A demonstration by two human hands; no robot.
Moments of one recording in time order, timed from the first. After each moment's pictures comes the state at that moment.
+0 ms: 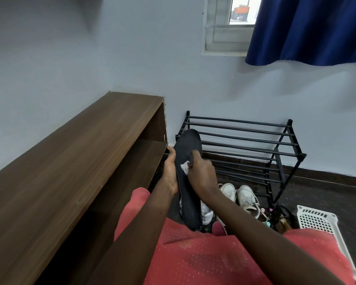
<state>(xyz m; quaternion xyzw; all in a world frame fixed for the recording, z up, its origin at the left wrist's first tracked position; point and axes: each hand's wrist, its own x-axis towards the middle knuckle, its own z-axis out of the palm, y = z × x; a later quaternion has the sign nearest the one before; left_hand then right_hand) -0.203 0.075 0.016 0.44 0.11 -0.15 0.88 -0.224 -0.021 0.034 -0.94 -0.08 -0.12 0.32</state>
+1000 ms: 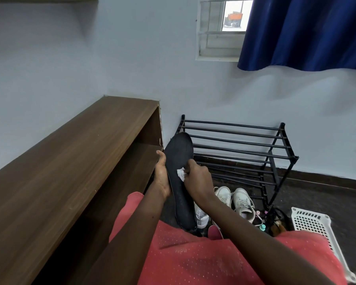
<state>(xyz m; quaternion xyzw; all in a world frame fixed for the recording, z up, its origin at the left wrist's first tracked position) -0.205 0.078 0.025 0.42 0.14 -0.13 0.89 -0.224 -0.028 0.026 -0.94 -0.07 -0.11 0.31</state>
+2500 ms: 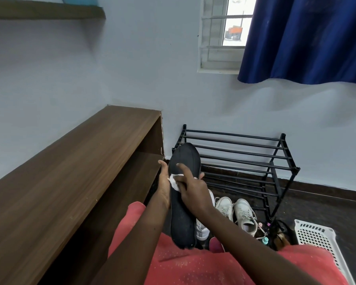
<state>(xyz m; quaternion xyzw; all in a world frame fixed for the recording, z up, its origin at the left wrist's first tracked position) -0.202 0.074 0.027 0.43 0.17 -0.13 0.88 -0.243 -0.023 0.037 -0.90 -0.18 -0.14 0.38</state>
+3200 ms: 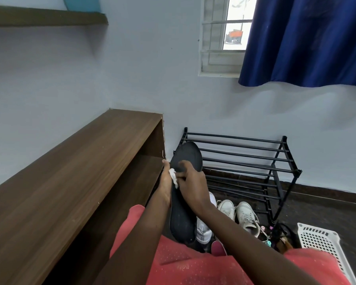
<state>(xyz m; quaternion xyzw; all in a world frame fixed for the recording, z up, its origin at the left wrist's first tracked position) -0.191 0.074 0.055 0.51 0.22 -0.11 0.82 -0.231 -0.009 0.058 -0.88 -0.10 -0.12 0.44</state>
